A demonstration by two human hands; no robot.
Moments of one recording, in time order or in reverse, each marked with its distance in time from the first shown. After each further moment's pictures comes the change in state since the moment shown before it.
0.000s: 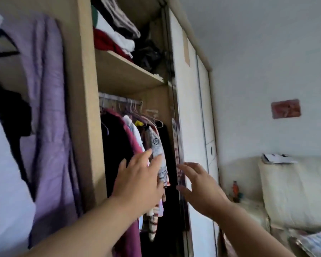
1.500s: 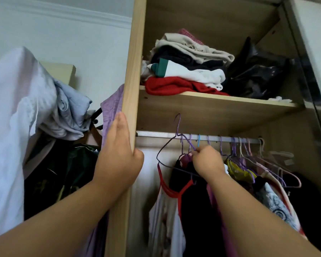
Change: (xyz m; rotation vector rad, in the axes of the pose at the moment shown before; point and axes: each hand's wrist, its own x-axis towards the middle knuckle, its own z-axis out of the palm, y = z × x) left_hand 0.124 -0.095 -0.082 0.503 0.561 -0.610; right_hand 0.347 -0.100 0.049 0.711 0.018 -0.218
